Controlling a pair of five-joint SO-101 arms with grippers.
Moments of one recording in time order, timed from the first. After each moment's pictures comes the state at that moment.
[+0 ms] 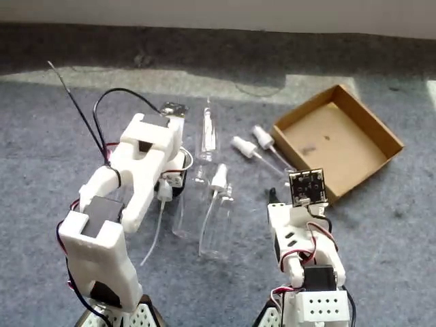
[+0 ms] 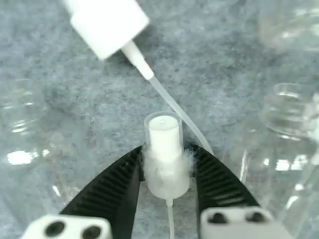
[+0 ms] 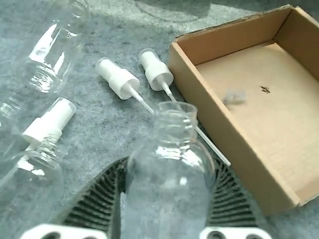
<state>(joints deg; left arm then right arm) 8.3 17.6 11.9 73.6 9.0 -7.3 -94.2 94.9 40.3 8.9</state>
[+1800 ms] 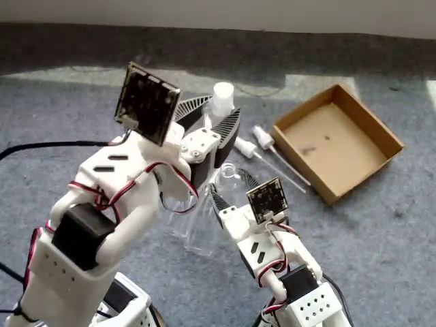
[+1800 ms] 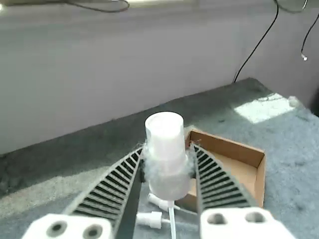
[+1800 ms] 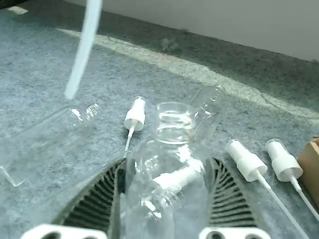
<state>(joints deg) 29.6 -51.1 17.1 53.5 9.4 -33.6 -93.6 95.2 23.4 1.2</state>
